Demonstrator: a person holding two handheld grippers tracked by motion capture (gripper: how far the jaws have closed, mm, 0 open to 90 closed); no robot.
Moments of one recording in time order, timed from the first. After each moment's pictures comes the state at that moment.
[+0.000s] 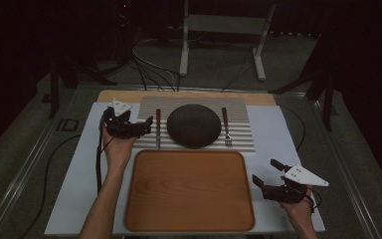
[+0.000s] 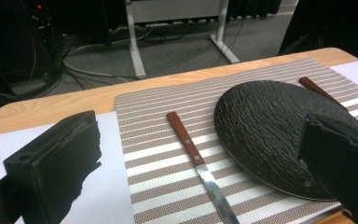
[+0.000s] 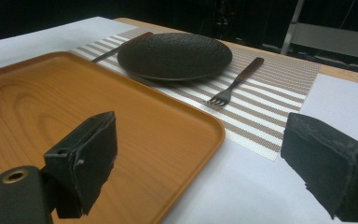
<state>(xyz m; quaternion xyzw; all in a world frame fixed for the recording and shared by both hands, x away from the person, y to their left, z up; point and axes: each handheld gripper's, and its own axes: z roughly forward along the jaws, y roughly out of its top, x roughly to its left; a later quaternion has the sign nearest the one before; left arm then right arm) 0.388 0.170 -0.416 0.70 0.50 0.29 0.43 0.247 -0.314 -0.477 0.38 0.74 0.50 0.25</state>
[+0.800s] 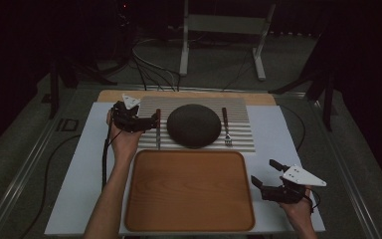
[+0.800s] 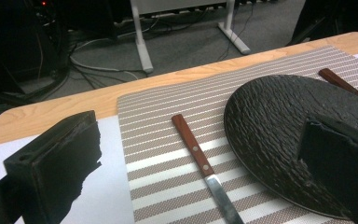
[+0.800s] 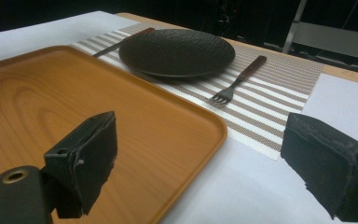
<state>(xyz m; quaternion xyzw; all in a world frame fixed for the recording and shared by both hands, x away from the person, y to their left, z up) 0.415 0.154 -0.422 0.71 0.50 0.30 0.40 0.247 -0.311 -0.478 0.37 0.75 0.50 0.25</state>
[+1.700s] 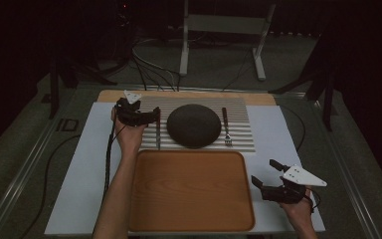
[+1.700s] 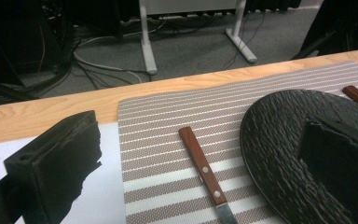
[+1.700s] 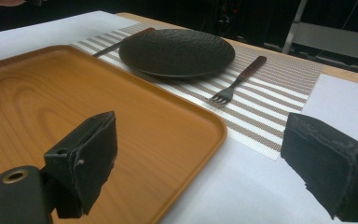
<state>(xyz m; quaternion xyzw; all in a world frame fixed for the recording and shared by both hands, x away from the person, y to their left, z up) 0.448 0.153 -0.442 0.69 0.53 0.30 0.41 0.247 -0.312 -0.478 0.37 0.75 0.50 0.25</state>
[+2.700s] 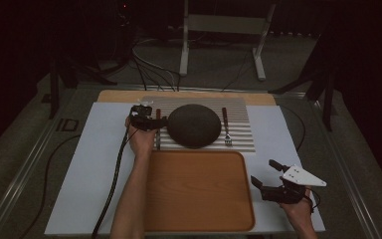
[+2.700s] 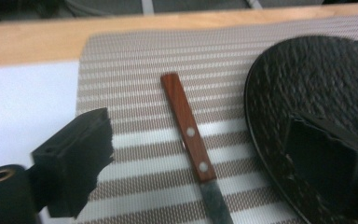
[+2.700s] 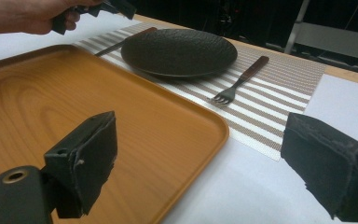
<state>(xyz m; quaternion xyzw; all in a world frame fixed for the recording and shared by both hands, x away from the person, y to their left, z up) 0.473 0.127 -0.493 0.70 0.59 0.22 0.33 0.246 -0.311 -0.478 0.36 0.75 0.50 0.25</state>
